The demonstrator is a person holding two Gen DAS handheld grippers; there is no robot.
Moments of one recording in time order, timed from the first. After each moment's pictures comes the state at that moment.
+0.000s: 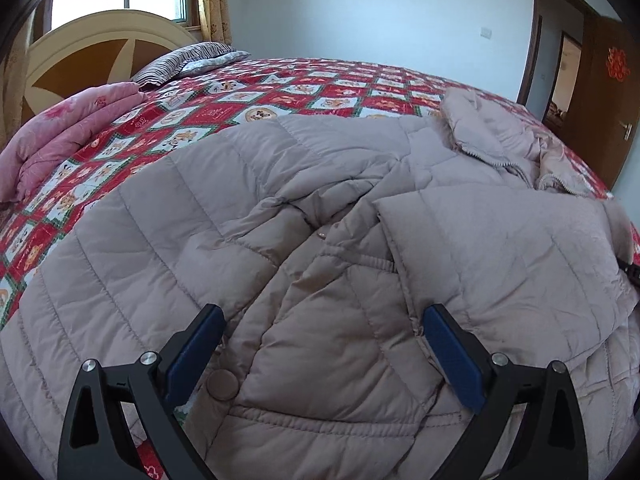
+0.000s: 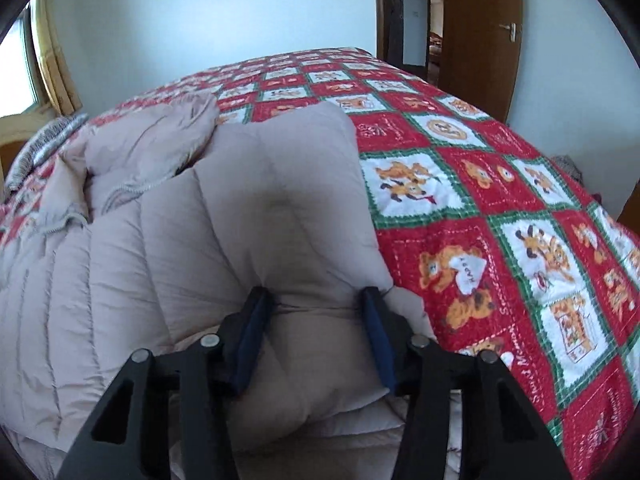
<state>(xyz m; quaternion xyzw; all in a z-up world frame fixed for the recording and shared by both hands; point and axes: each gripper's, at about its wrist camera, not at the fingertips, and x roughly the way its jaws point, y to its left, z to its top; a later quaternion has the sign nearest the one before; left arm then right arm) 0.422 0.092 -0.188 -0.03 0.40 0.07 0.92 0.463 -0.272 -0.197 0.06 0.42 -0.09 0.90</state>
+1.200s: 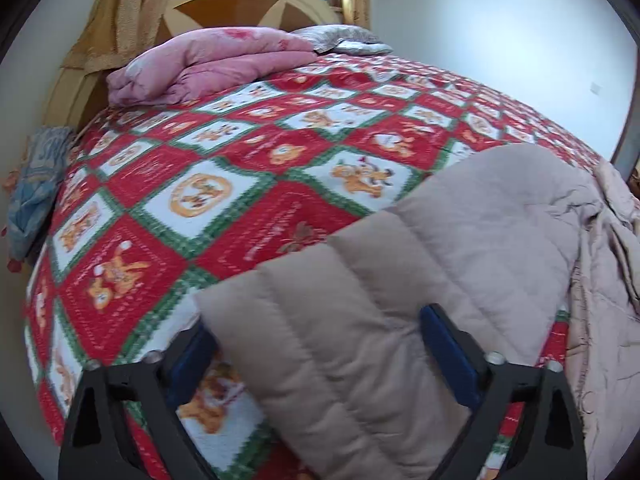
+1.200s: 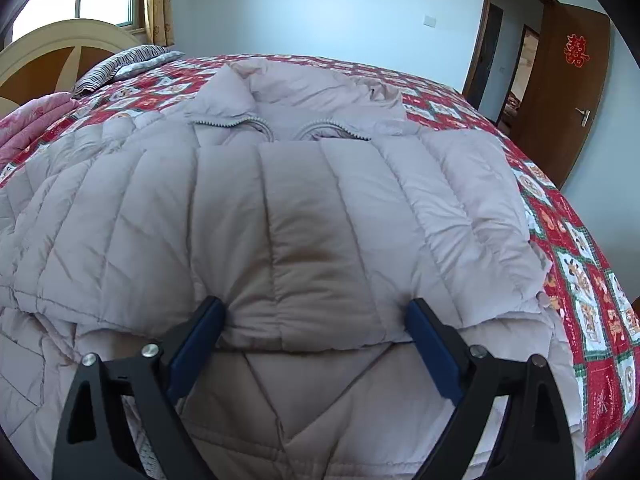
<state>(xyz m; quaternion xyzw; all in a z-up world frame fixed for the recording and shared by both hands) 0.273 0.307 -0.193 -0.12 0.38 0.23 0.89 0.398 -0.145 -0.192 -0.06 0.40 0.02 0.91</state>
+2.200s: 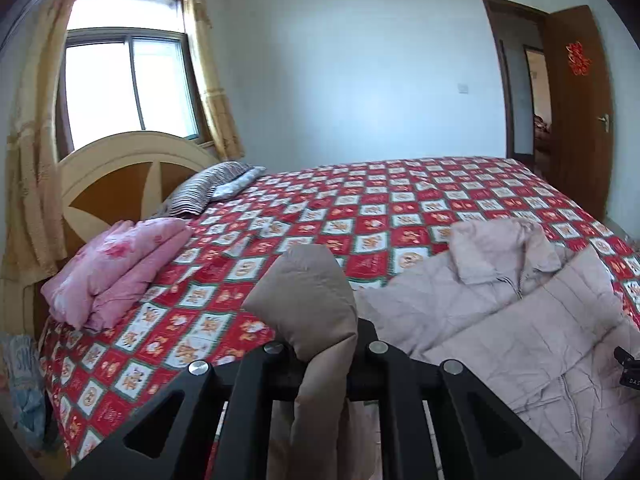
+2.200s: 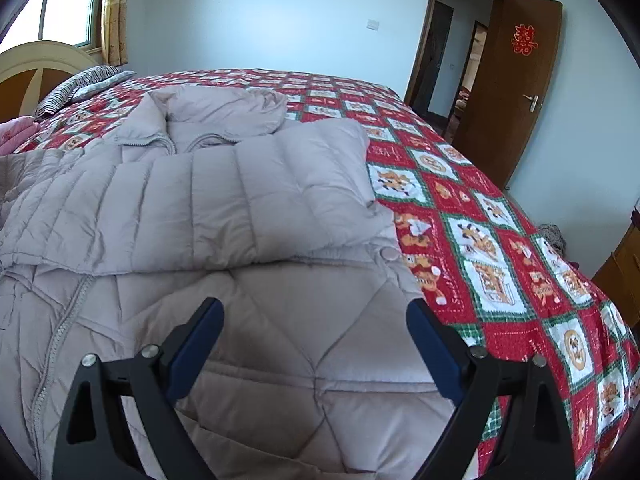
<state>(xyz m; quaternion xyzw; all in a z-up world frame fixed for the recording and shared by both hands) 0.352 0.134 -0.014 0.07 0.25 0.07 0.96 0.342 -0.238 -0.169 -0.05 0.38 -0.06 0.92</state>
